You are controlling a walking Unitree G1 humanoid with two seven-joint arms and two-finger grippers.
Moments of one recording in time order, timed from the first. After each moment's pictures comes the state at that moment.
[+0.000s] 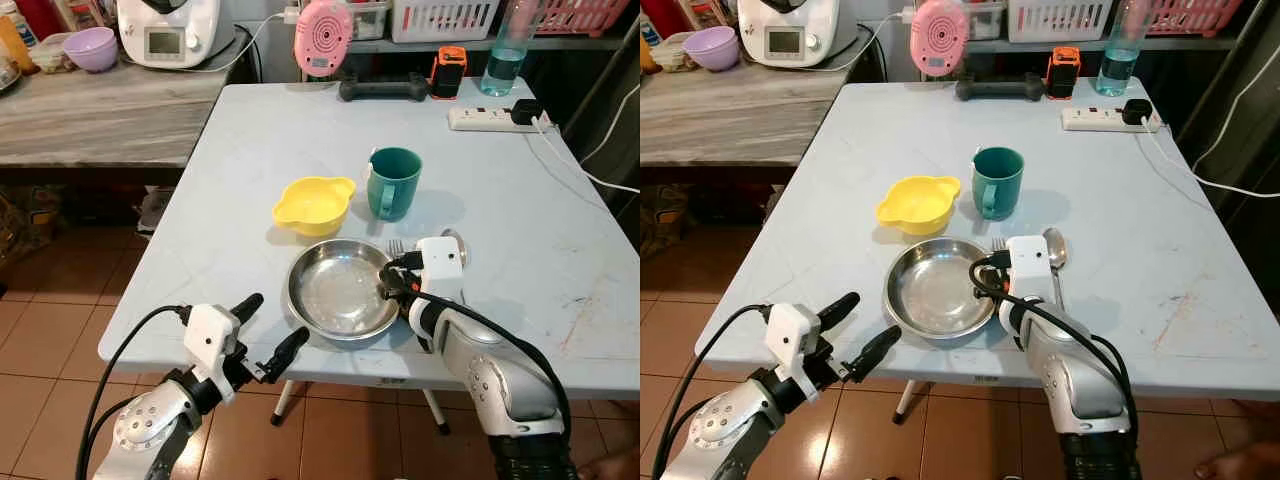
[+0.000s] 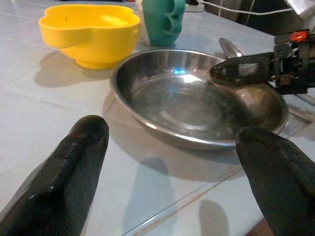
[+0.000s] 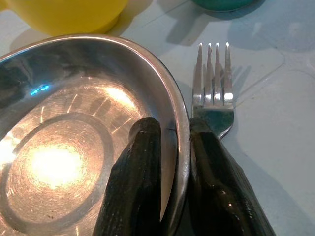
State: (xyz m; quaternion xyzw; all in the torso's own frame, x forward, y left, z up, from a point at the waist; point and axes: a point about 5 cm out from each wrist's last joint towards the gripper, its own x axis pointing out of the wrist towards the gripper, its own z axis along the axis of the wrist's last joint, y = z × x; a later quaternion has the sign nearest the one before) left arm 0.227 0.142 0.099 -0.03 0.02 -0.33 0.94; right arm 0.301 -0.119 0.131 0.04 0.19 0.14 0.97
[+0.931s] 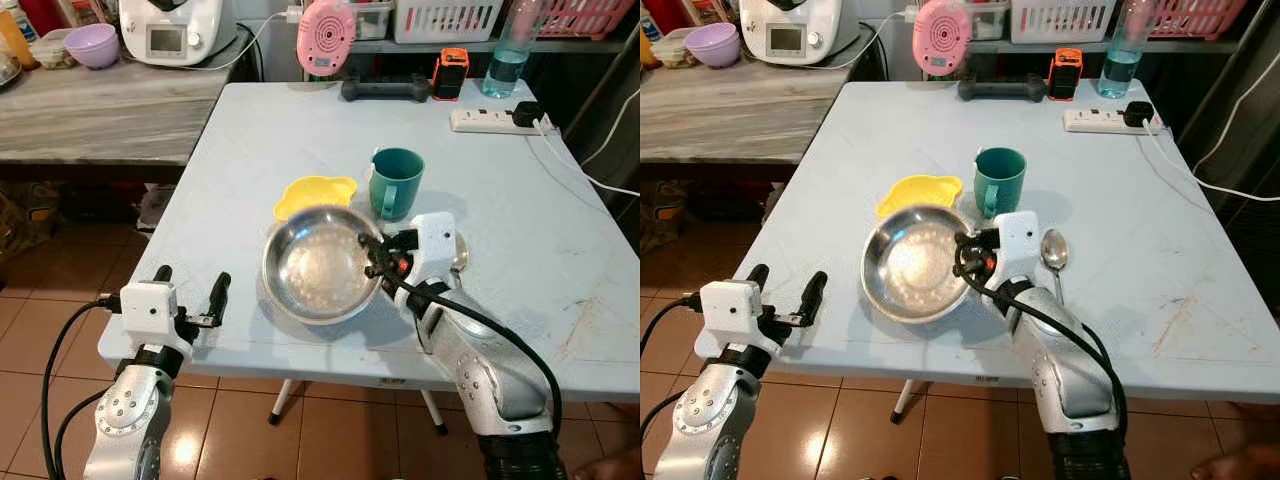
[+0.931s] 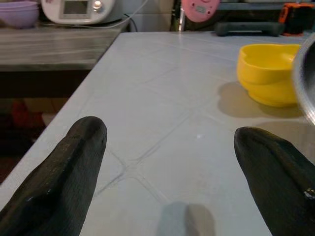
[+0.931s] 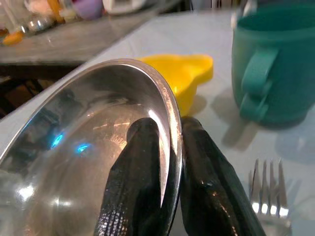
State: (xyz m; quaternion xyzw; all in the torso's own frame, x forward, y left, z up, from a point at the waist) left arm 0.253 0.191 0.107 -0.01 -0.04 -0.04 1.00; right arm 0.301 -0.098 0.168 0.08 0.02 0.23 0.97
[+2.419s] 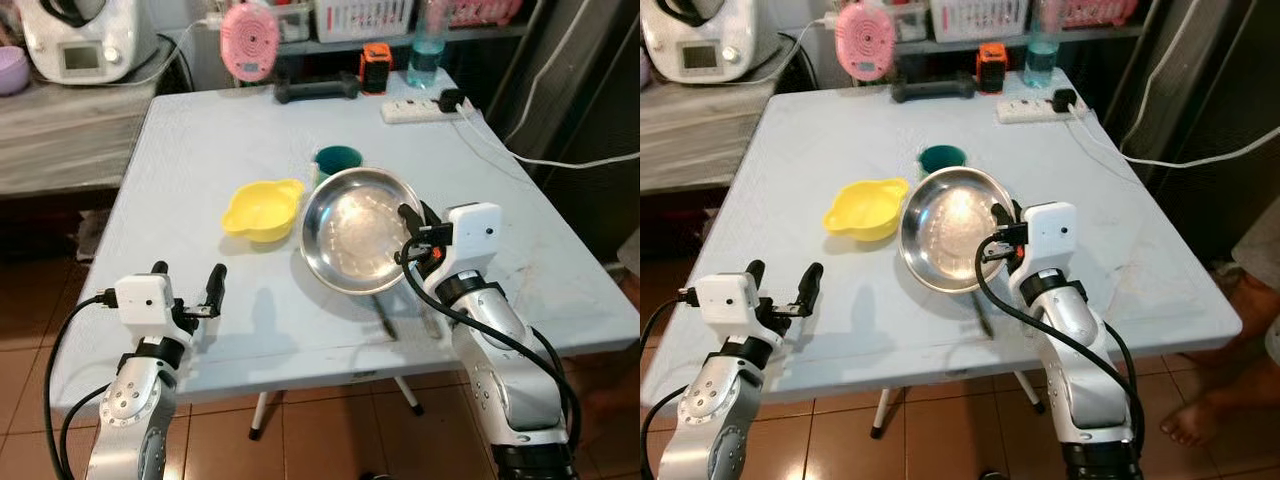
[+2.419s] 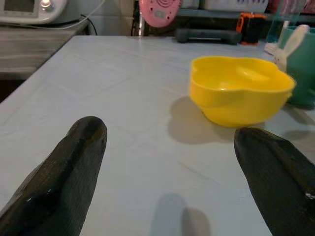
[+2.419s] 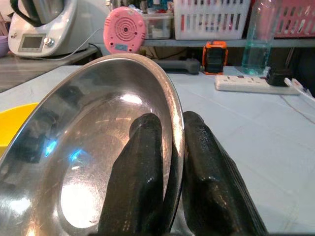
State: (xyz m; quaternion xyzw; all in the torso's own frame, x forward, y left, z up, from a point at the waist) left arm 0.260 0.189 0.110 -0.04 -0.04 -0.03 1.00; right arm 0.299 -0.122 0.180 0.01 -0.09 0.15 0.99
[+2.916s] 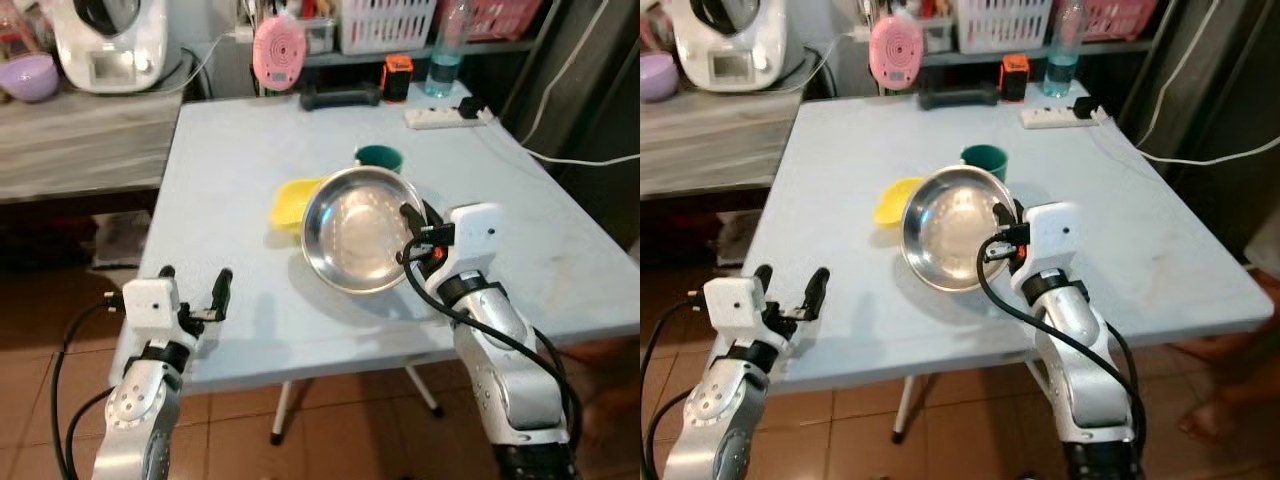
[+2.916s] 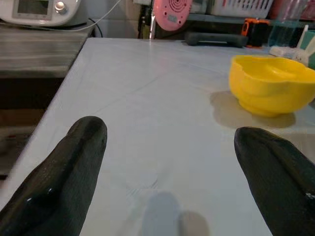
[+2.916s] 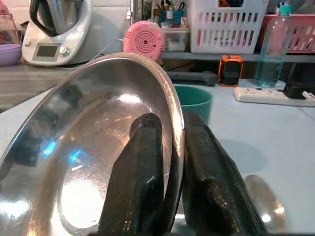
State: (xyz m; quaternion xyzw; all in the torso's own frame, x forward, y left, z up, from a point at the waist) left arm 0.258 0.186 0.104 -0.04 -0.03 -0.03 1.00; right arm 0.299 -0.122 0.178 0.01 -0.09 0.15 0.99
